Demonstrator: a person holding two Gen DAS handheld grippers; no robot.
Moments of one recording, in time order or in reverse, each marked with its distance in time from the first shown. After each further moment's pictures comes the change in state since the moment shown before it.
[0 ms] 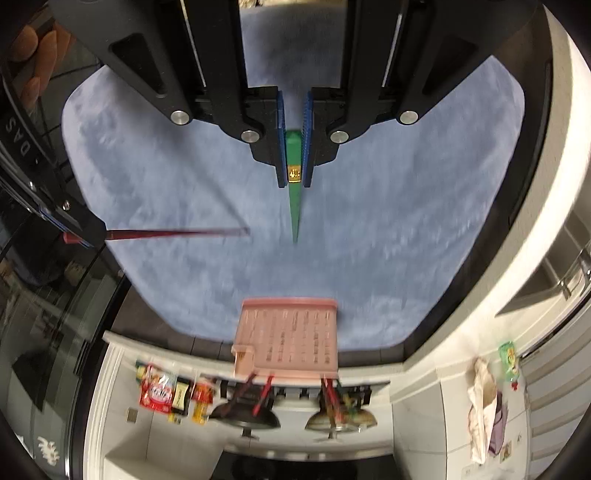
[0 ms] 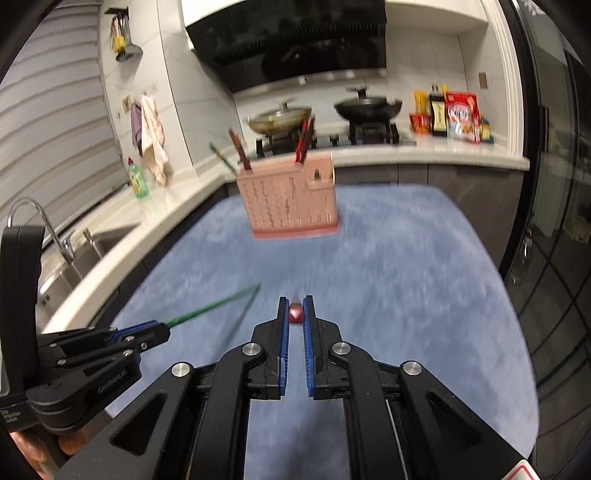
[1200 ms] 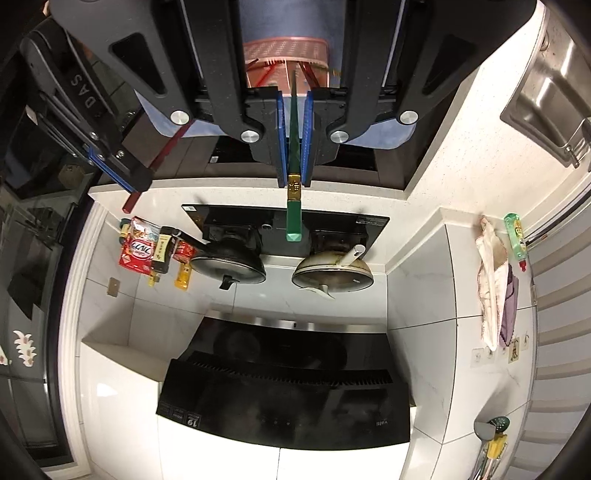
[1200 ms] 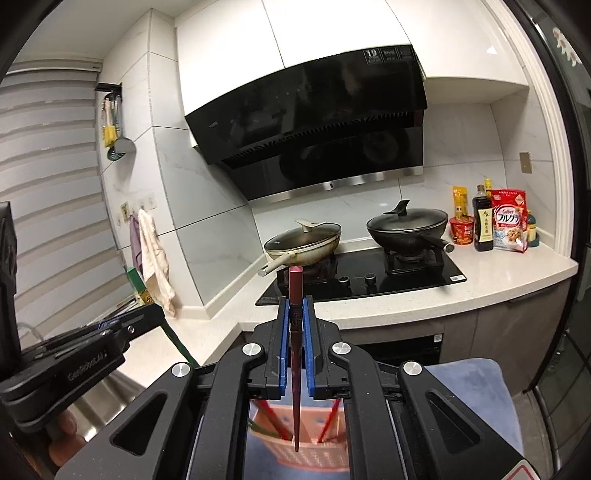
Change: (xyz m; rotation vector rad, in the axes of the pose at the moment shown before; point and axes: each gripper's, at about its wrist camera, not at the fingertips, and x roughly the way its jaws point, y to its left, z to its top) left arm 0.005 0.030 0.326 -0.044 -0.397 0.020; right arm 0.124 0.021 0.298 0.027 -0.288 0.104
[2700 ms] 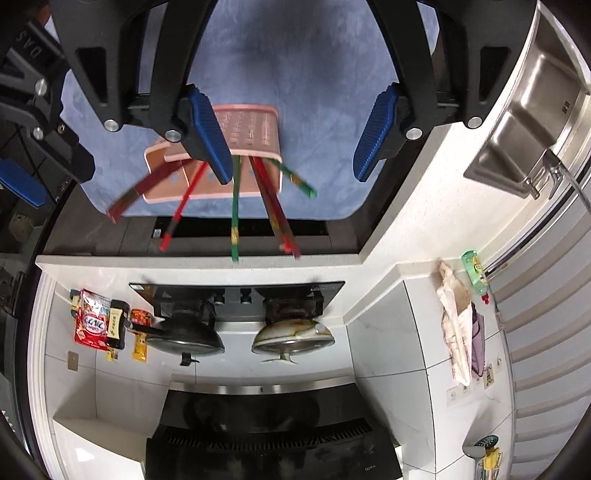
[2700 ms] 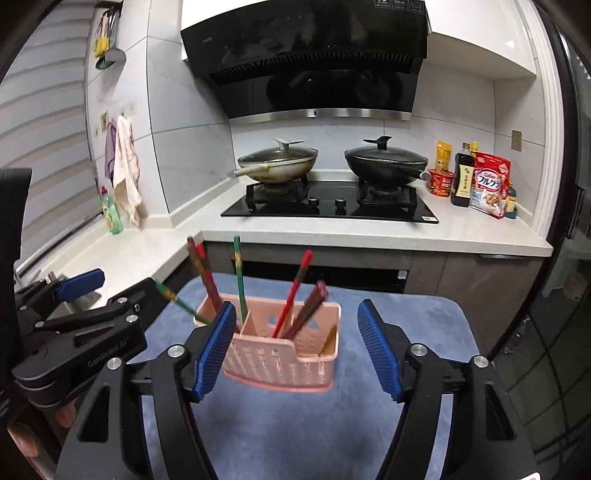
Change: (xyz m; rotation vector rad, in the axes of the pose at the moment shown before) left arm 0.011 -0.004 -0.115 0.095 0.182 0.220; right arm -0.028 -0.001 -0.103 -0.154 0.252 -0.156
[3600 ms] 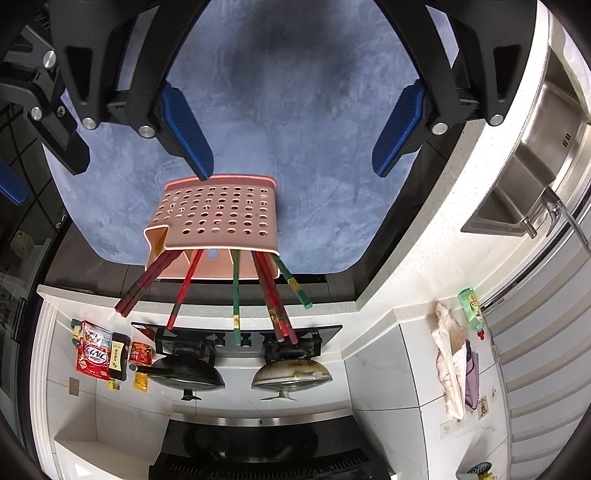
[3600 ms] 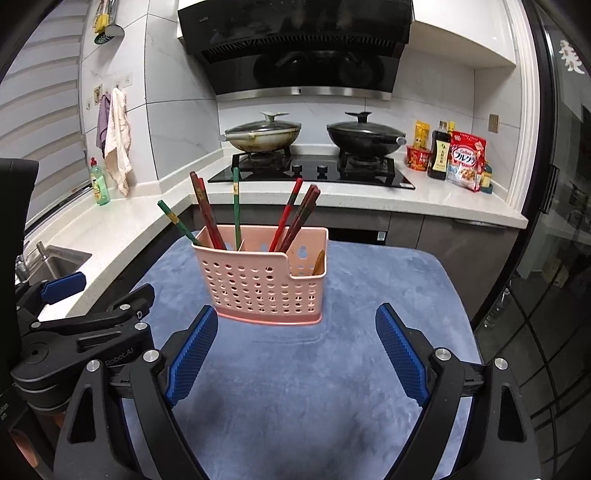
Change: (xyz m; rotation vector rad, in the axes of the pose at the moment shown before) left arm -0.010 0.003 -0.072 -0.005 0.101 0.009; right arm -0.026 0.014 -0.071 0.011 0.068 -0.079
